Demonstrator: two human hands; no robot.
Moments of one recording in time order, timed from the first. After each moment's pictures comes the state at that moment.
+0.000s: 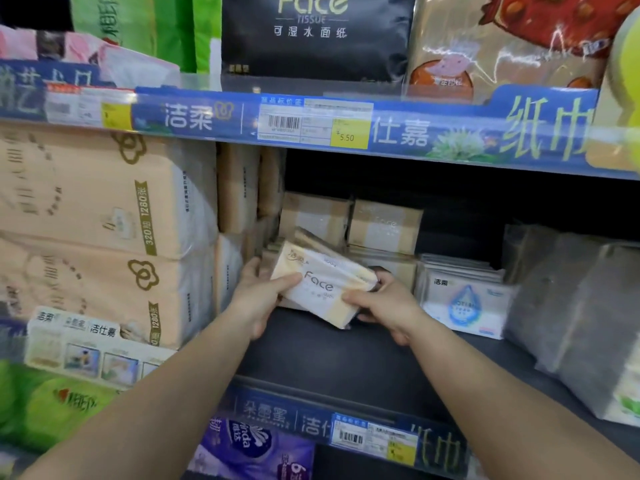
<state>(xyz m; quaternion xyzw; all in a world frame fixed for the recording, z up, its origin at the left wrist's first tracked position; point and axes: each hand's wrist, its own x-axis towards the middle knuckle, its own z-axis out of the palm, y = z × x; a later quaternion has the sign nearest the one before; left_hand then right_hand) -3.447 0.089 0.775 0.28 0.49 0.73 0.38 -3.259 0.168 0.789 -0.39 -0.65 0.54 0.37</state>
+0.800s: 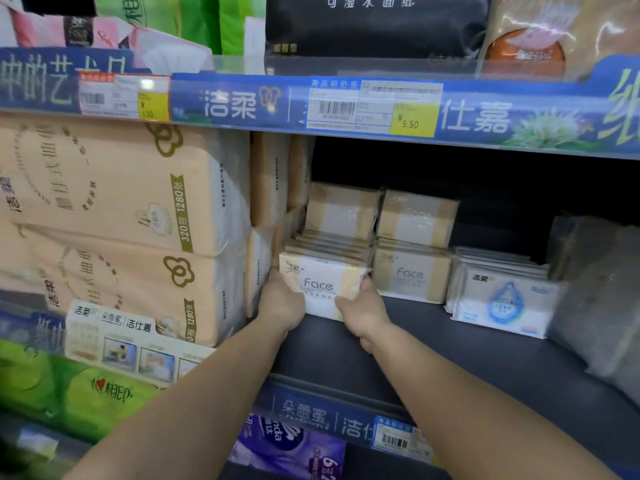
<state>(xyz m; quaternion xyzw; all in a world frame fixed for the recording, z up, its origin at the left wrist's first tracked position) -3.474 0.098 0.744 0.34 0.75 0.55 0.16 -3.345 0.156 0.748 -0.45 -0.67 0.47 0.37</state>
